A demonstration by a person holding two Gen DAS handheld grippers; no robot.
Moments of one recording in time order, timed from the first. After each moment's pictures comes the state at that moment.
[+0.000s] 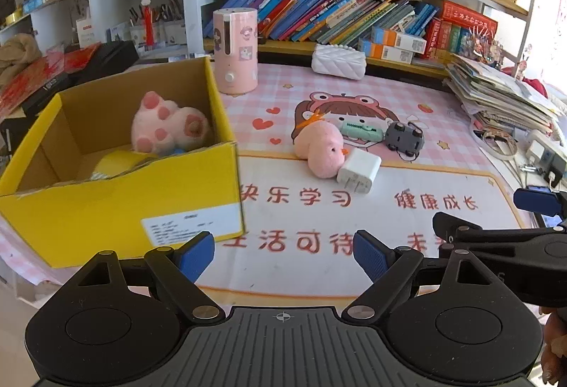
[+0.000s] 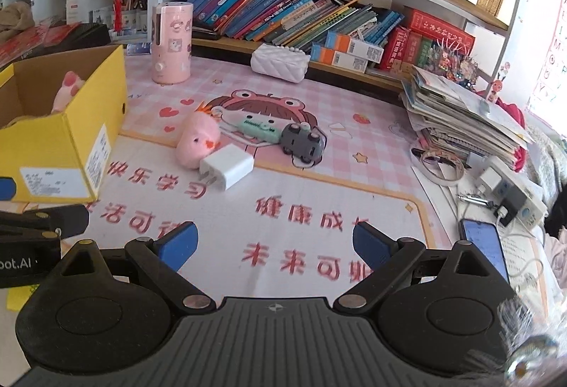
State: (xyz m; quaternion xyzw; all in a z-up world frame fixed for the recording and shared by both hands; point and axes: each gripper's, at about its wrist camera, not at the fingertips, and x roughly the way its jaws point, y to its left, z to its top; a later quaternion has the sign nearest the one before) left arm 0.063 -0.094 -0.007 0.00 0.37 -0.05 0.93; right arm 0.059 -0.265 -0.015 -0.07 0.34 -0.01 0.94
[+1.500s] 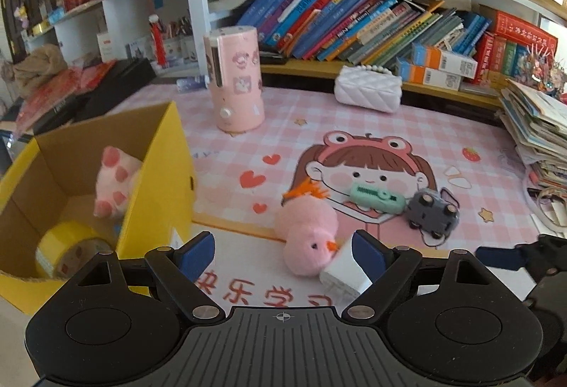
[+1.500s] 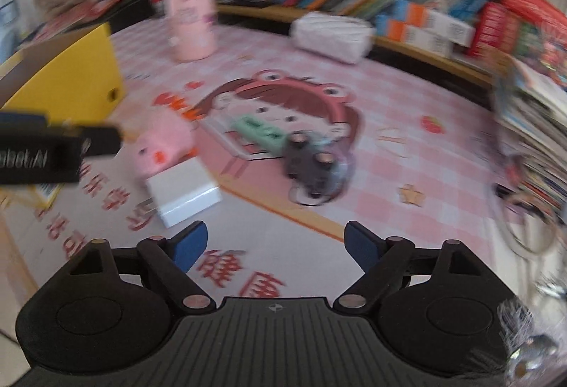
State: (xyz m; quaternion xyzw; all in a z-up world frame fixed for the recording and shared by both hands) left arm 0.170 -0.174 -0.007 0.01 0.36 0.06 0.93; right arm 0.198 -0.338 -0.057 -0.08 0.39 0.19 0.90
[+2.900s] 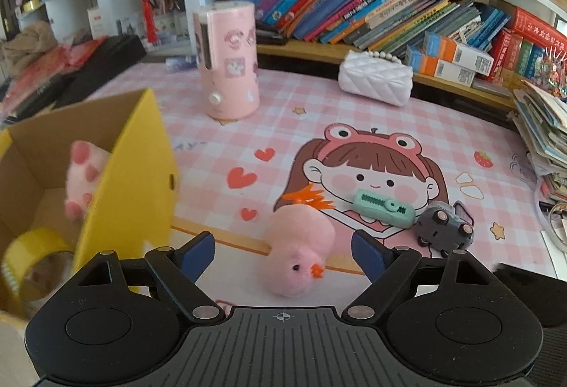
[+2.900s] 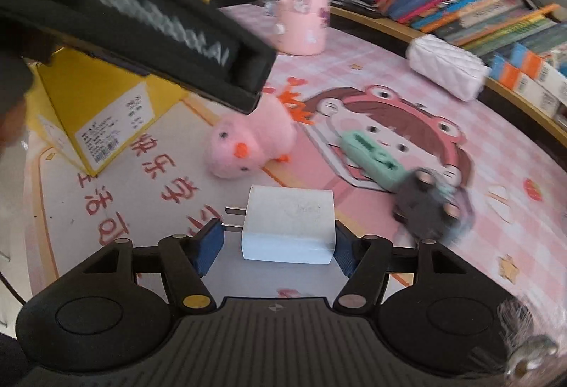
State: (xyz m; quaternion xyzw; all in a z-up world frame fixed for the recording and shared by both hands) left arm 0.220 -0.170 -0.026 -0.02 0.40 0.05 0.92; right arm 0.213 -0.307 -0.078 -0.13 0.37 0.30 0.87
